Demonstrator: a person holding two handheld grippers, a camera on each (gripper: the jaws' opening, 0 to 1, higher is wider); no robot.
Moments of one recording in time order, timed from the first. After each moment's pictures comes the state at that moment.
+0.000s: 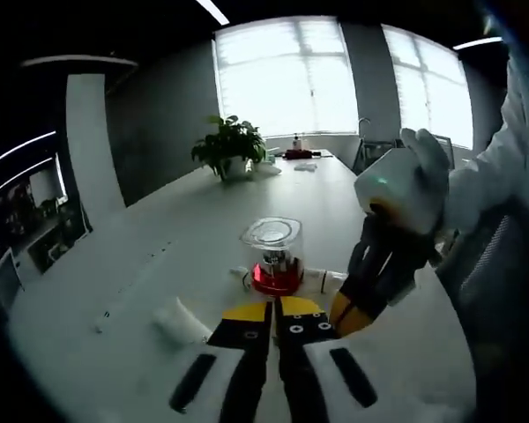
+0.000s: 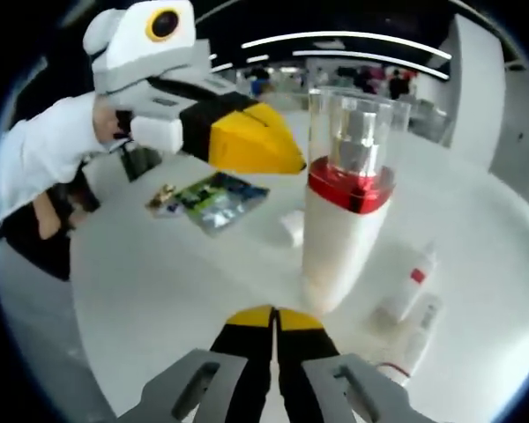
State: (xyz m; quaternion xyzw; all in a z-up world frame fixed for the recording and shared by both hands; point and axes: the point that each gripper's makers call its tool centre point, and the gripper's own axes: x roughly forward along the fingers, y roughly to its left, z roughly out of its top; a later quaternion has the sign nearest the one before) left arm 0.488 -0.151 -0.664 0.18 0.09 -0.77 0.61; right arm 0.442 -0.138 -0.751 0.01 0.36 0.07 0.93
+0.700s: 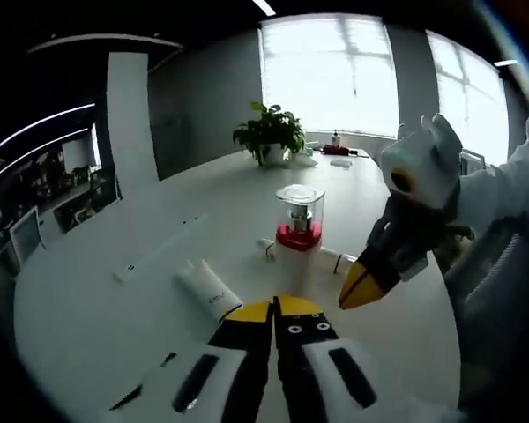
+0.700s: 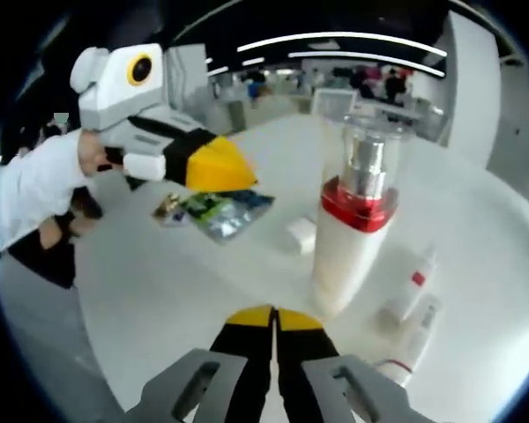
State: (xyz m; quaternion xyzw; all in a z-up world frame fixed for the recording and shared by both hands) left arm 0.503 -0.111 -0.672 0.15 0.15 -0.72 0.66; right arm 0.438 -0.126 -0.739 0.01 0.37 0.07 0.93
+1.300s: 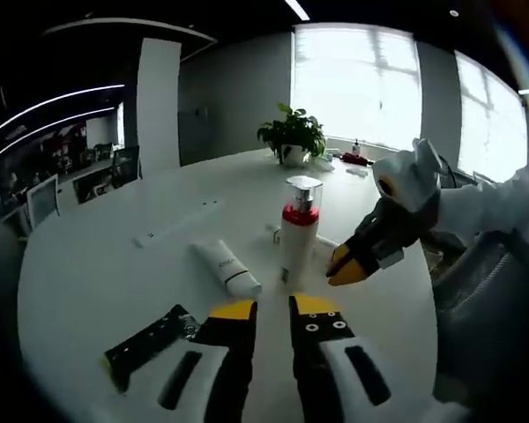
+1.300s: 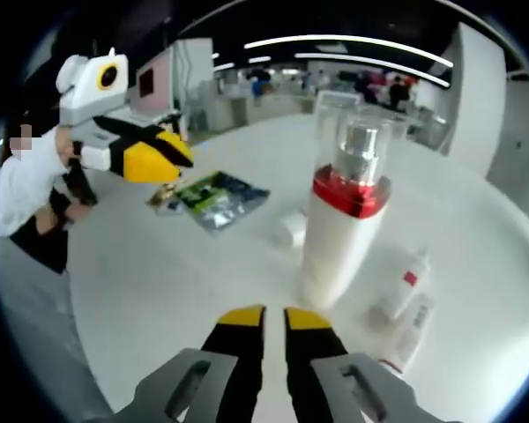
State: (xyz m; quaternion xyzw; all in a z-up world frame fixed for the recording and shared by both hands) left arm 0.513 -0.049 -0.673 0.14 0.18 -0.67 0.71; right arm 0.439 -0.134 -0.747 -0.02 0.36 0.06 0.93
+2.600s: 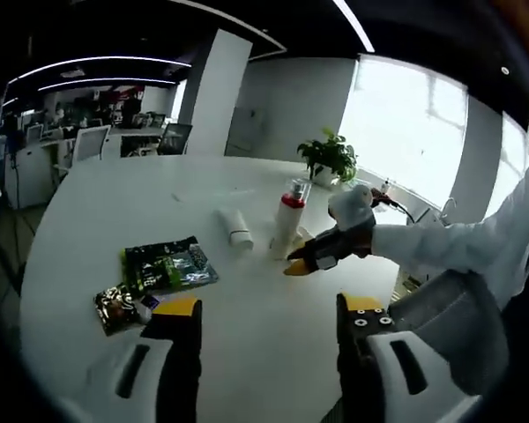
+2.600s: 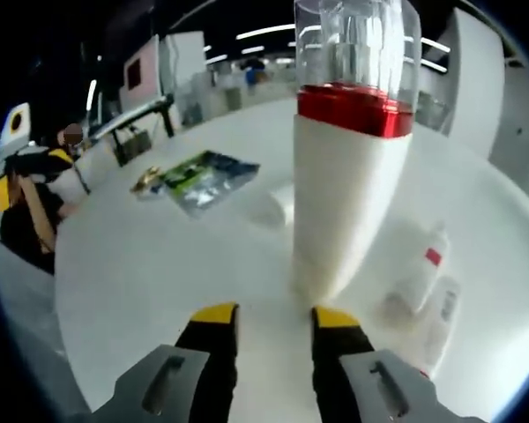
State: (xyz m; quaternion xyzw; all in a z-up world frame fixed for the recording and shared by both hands) left arm 0.454 0.071 -0.658 0.00 0.25 -0.58 0.77; right arm 0.449 -0.143 -0.788 0.00 0.38 0.05 0.92
